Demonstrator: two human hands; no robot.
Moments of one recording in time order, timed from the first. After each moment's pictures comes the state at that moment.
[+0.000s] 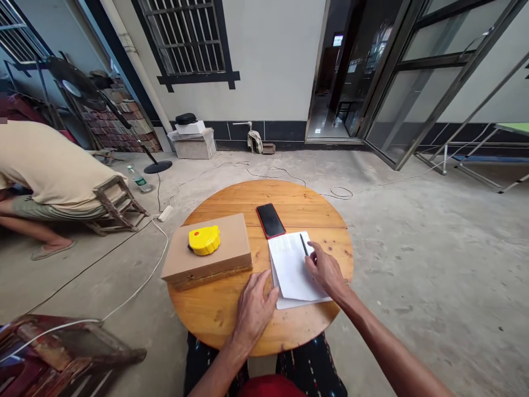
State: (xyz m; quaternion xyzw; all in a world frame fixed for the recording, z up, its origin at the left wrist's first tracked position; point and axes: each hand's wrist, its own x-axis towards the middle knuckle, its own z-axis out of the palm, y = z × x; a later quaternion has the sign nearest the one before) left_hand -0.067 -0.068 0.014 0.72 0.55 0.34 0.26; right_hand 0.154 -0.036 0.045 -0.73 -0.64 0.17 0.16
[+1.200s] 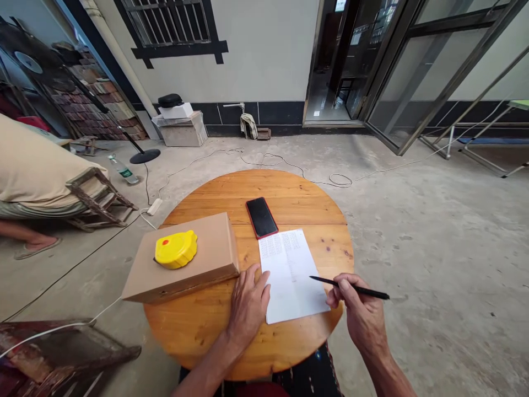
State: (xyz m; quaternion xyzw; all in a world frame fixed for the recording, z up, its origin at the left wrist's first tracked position) left_hand -0.046 -0.039 -0.005 0.81 0.53 0.23 0.11; right_hand 0.180 -0.102 0.024 -0.54 -0.33 0.40 0.66
